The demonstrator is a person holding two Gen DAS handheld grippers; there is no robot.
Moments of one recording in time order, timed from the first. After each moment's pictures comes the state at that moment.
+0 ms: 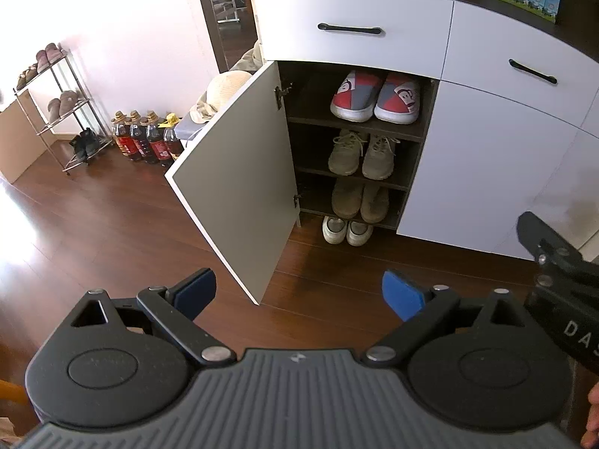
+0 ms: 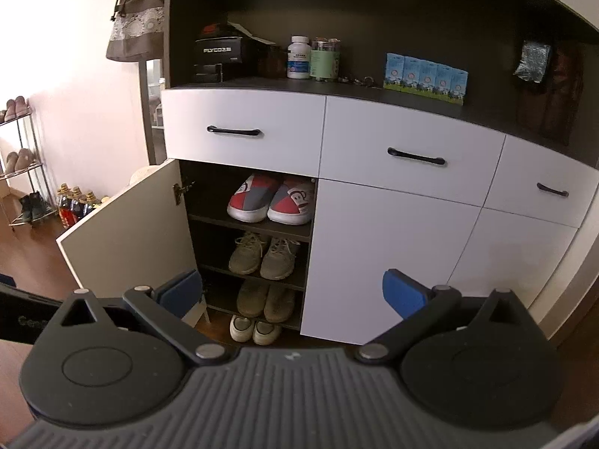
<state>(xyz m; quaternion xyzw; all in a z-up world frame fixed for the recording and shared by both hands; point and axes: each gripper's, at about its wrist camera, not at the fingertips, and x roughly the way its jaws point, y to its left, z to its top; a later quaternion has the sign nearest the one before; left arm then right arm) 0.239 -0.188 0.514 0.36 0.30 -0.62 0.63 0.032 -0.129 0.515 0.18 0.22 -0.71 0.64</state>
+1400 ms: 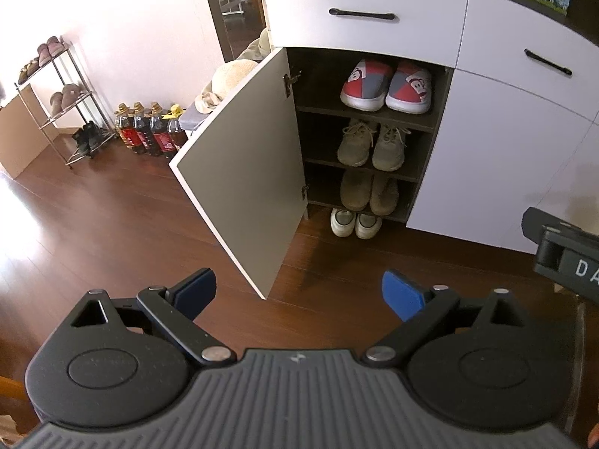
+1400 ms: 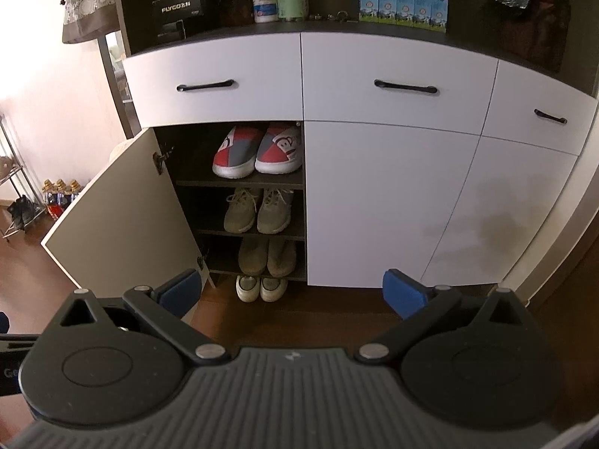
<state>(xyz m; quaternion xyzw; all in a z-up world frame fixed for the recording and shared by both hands) 0.246 -0.205 0.489 0.37 0.30 -0.61 0.63 0.026 -0.168 0.485 0.28 0.23 -0.72 0.59</state>
